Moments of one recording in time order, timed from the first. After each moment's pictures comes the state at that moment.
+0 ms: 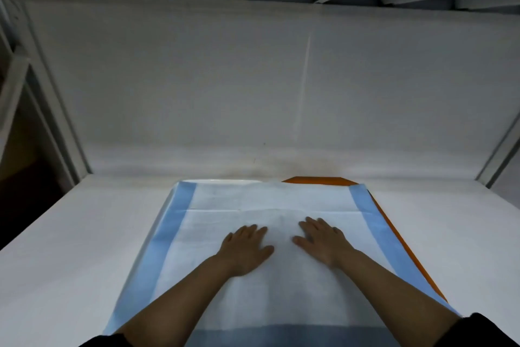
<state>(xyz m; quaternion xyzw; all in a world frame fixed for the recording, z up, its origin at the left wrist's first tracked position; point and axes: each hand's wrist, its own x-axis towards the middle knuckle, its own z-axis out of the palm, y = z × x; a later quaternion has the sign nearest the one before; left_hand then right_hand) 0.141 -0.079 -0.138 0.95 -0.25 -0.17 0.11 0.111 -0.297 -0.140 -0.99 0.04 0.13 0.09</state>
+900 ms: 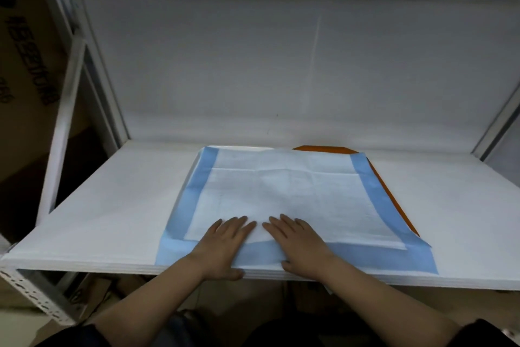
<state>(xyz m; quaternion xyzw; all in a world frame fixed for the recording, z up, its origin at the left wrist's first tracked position) 0.009 0.031 -0.153 0.93 -0.37 -0.04 -0.02 -0.038 -0.196 -0.133 -0.98 -0.22 0.04 -0.02</state>
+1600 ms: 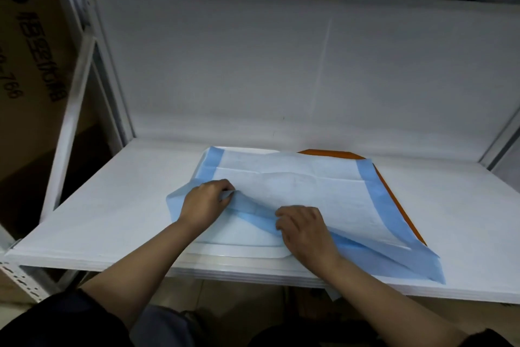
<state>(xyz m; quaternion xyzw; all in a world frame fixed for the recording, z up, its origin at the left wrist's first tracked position) 0.055 0.044 -0.088 0.94 -0.18 0.17 0.23 -0.024 -0.187 -0.125 -0.87 -0.27 -0.40 0.08</state>
